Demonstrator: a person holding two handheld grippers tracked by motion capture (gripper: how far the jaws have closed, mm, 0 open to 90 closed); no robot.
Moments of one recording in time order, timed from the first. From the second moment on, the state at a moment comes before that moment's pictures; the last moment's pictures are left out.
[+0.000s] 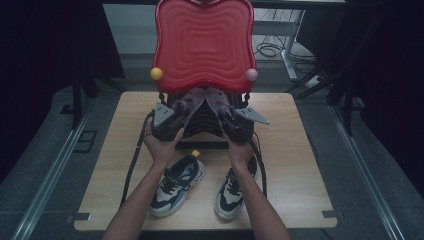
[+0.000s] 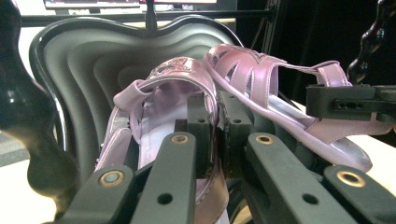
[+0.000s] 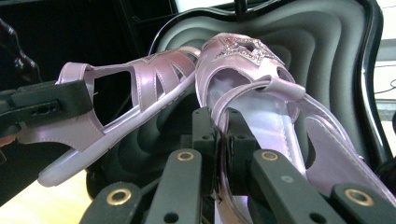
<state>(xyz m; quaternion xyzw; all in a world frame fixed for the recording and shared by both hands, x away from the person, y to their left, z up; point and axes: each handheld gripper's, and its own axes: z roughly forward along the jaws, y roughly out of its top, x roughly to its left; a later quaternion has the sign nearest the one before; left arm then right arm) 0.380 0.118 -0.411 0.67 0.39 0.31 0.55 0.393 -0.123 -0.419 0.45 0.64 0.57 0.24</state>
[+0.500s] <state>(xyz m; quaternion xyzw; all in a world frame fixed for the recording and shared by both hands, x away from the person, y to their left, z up) 0.394 0.113 -0.412 0.65 0.40 0.33 0.56 0.410 -0.115 -0.416 0.46 0.63 0.57 0.26</state>
